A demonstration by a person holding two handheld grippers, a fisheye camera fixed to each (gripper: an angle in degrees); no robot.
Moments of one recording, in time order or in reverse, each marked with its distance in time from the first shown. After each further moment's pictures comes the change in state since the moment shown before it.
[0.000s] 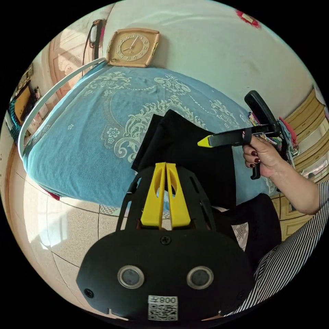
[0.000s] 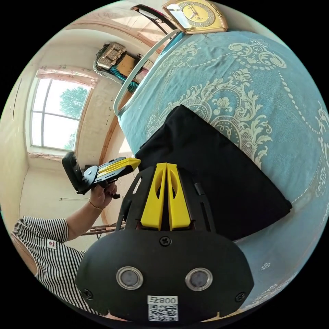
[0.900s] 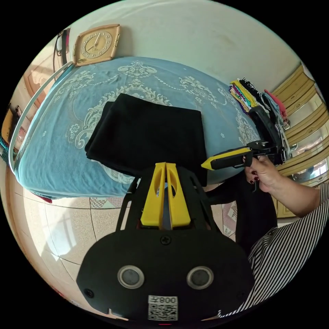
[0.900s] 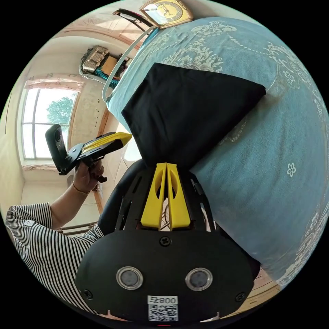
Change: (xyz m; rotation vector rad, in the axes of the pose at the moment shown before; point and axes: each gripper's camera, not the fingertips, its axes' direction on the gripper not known) left arm 0.119 0.033 0.081 -0.125 0.064 0.133; right arm 0.059 0.230 -0.062 -0.002 0.043 0.129
